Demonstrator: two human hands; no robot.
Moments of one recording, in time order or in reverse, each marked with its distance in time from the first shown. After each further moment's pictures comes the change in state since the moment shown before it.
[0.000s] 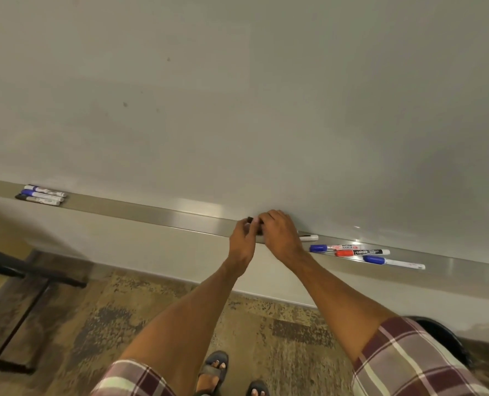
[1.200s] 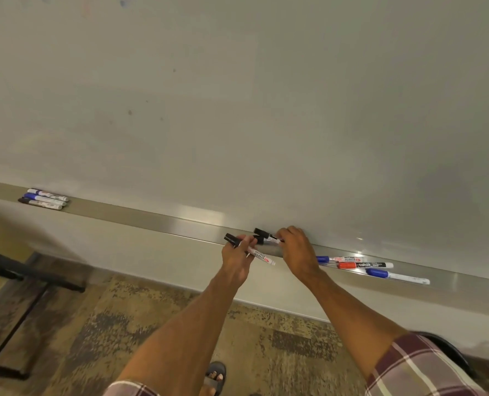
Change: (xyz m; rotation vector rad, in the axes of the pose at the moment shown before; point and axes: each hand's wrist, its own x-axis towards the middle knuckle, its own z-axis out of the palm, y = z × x) left_hand 0.012 -0.012 -0.006 -0.781 0.128 -0.382; right_hand -0.015 0.038 0.006 0.030 -0.120 0.206
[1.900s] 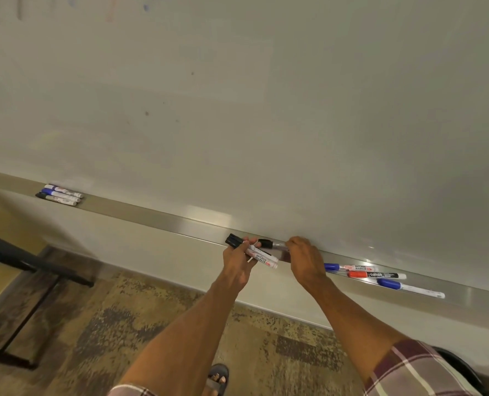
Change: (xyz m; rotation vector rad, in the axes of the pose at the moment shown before) left_hand 0.002 0.011 -0.012 -0.043 0.030 -0.023; right_hand -0.002 0.000 0.008 -0.203 -0.130 0.009
